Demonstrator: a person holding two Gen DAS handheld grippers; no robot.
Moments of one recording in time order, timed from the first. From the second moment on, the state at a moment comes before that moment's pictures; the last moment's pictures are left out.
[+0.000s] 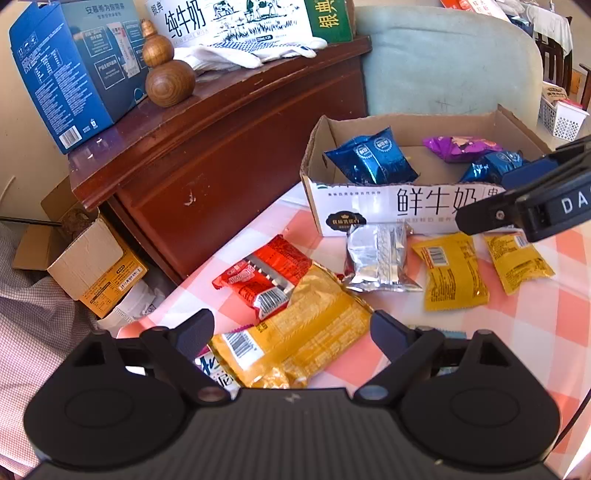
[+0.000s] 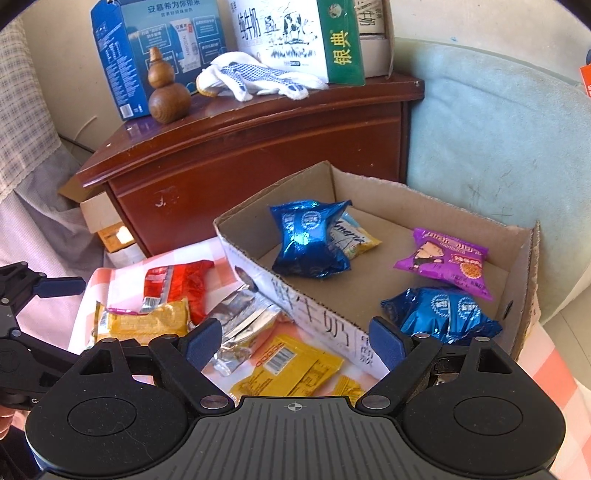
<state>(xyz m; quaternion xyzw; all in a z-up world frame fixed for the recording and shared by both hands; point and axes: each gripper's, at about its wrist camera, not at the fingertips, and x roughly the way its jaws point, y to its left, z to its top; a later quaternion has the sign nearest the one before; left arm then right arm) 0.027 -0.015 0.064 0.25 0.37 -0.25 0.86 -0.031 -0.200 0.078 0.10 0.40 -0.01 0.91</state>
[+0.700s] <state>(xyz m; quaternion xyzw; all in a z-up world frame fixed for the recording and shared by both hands) -0.010 0.013 0.008 0.32 0.41 -0.30 0.80 -0.048 -0.137 0.023 0.18 0.51 0.04 0.84</state>
